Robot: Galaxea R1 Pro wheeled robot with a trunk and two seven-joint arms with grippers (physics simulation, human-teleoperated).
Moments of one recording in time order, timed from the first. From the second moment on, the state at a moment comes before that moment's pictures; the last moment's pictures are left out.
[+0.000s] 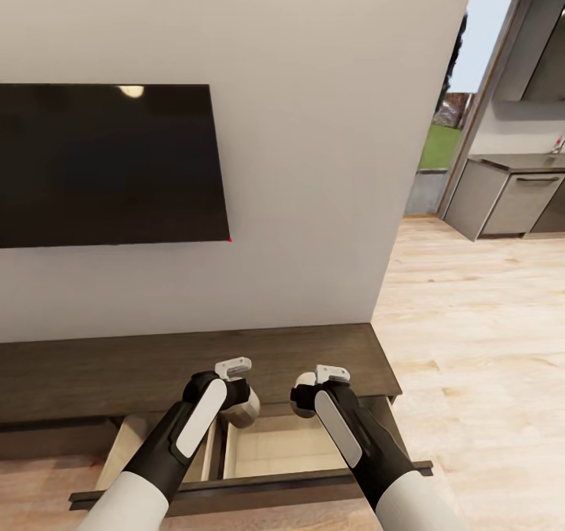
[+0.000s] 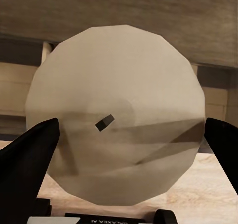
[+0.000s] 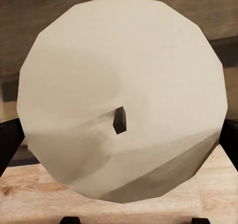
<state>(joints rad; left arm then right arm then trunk) -0.55 -0.09 -0.29 -1.06 0.72 0.77 0.62 -0.57 0.16 0.37 -0.95 -0.60 0.67 -0.53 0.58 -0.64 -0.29</state>
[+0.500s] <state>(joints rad) -0.55 -0.09 -0.29 -1.05 0.72 0.77 0.62 -0.57 0.16 0.37 -0.95 -0.60 0.67 -0.52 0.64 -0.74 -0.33</state>
